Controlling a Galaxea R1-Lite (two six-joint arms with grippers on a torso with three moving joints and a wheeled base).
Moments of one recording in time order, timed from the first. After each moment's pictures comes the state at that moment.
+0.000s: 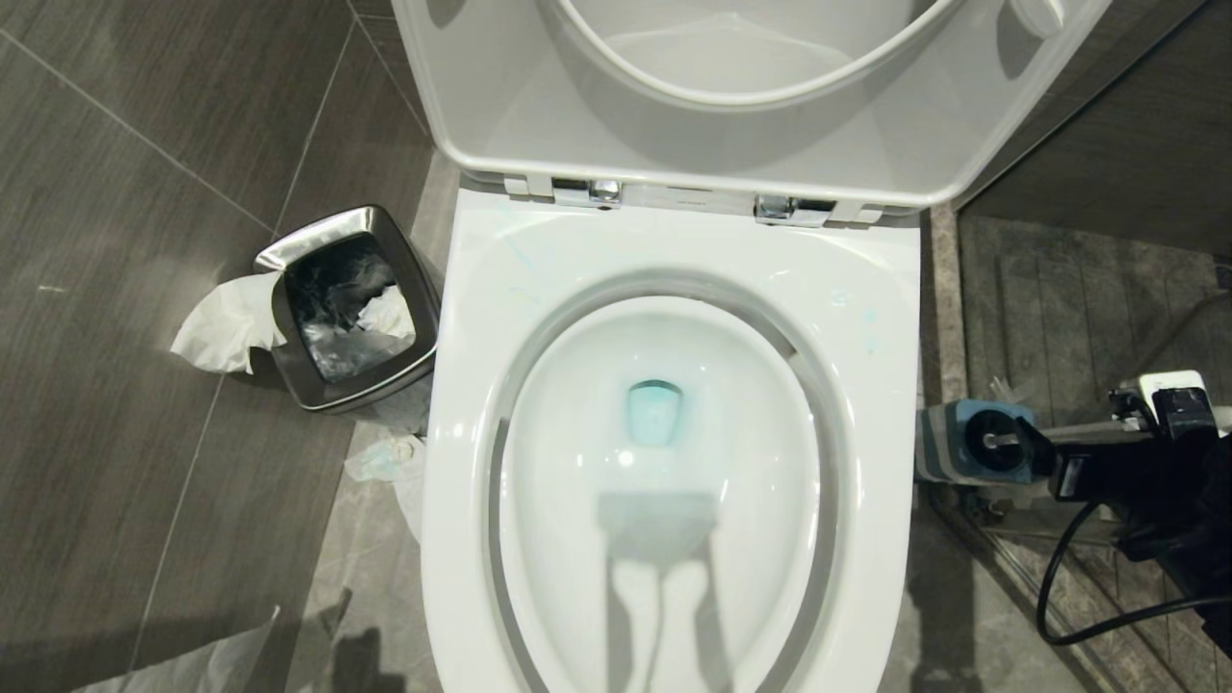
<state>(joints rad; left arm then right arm) 0.00 0.00 0.00 0.01 0.00 0.01 -0.16 1.87 -0.28 -1.52 -0.11 -0.21</state>
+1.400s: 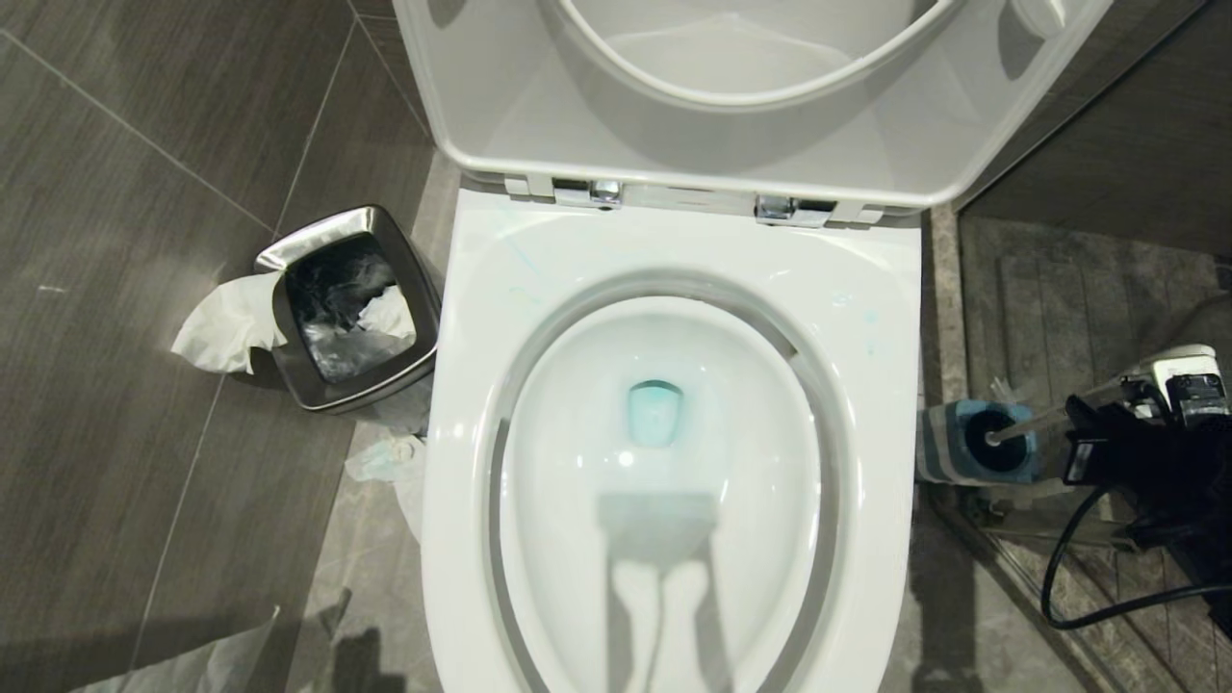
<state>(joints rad) 0.00 0.00 0.00 0.01 0.00 0.01 -0.18 1.86 -0.31 -1.52 -0.08 -0.23</state>
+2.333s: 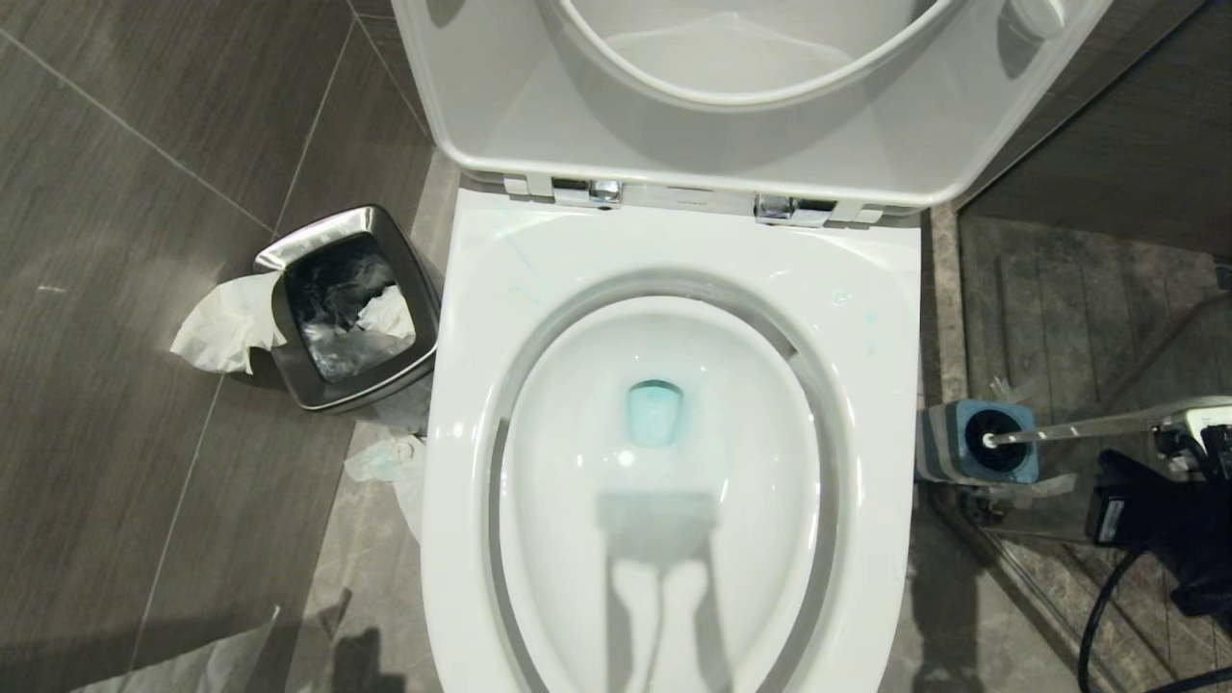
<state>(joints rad) 0.00 0.00 0.00 0.01 0.00 0.01 -0.19 1.76 -0.10 -1.52 -0.08 -0.21</state>
